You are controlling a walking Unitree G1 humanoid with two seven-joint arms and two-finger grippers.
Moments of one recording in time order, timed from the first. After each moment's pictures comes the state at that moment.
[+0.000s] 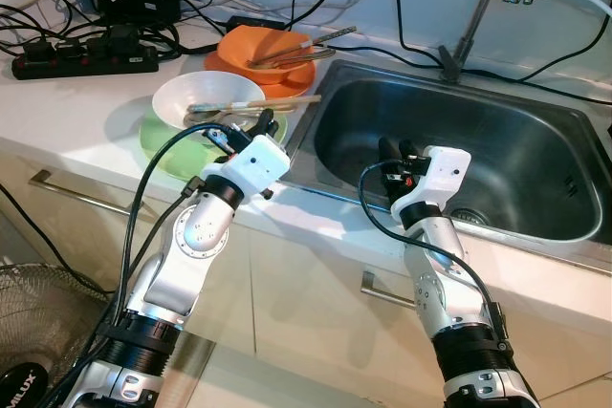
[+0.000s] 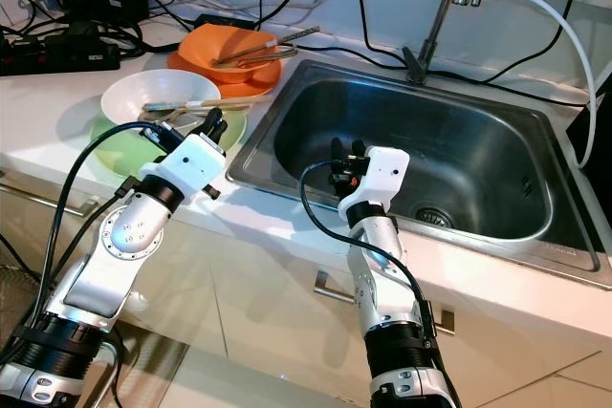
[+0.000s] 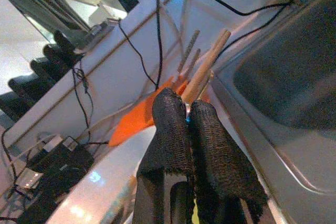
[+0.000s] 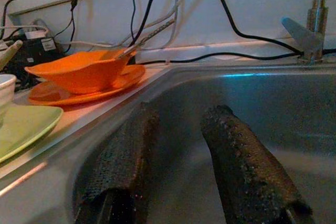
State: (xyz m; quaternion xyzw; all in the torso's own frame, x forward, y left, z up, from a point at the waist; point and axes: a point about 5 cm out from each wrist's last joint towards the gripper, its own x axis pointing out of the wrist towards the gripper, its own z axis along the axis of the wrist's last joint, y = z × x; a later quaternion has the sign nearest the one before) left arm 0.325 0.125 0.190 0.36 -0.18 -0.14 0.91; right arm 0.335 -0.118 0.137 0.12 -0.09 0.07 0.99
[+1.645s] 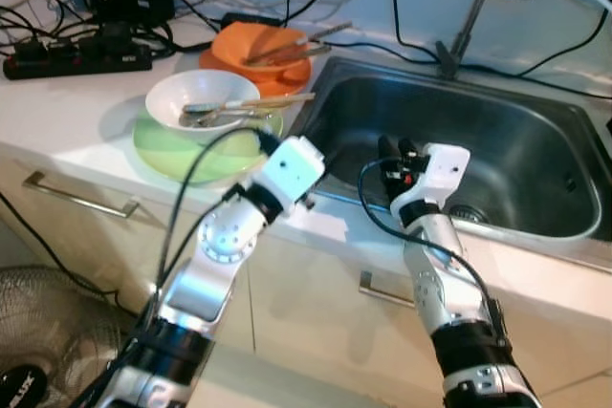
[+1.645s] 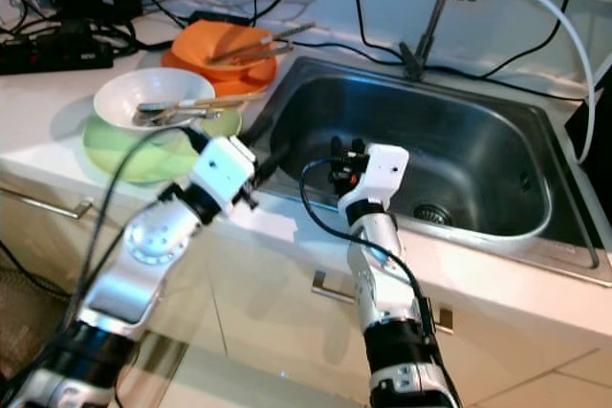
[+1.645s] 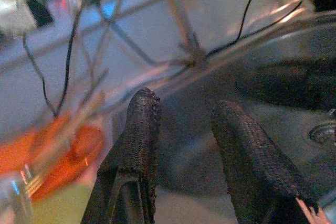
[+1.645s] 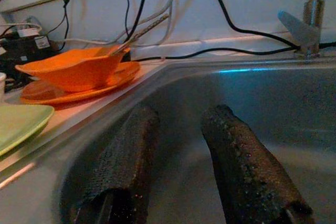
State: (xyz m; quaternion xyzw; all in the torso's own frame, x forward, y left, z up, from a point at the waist) left arm 0.318 0.079 0.175 0.20 -0.15 -0.29 0.93; right arm 0.338 -0.115 0.138 0.12 -0.09 0.07 0.99
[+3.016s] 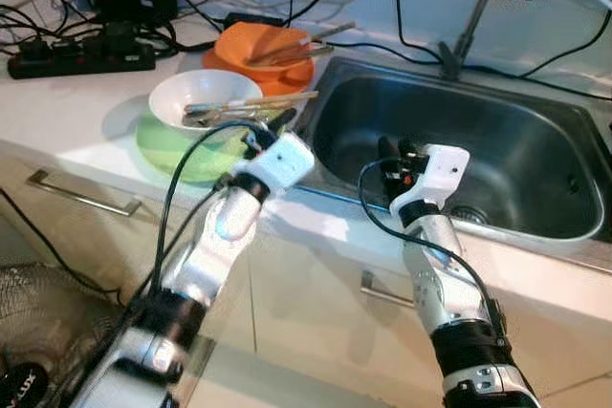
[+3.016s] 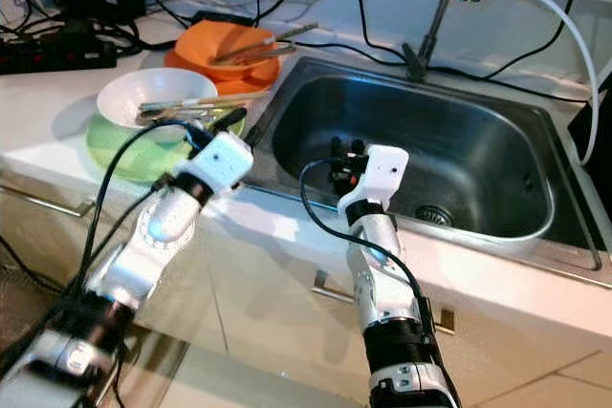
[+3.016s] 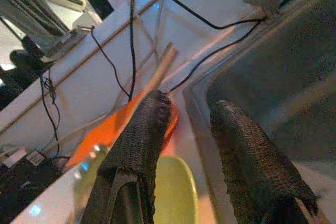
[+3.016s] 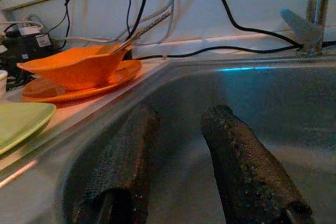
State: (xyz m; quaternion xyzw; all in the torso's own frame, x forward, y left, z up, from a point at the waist) left arm 0.339 0.098 0.172 0.33 -0.18 -0.17 0.91; right arm 0.338 -0.116 0.137 0.12 -0.09 0.07 0.99
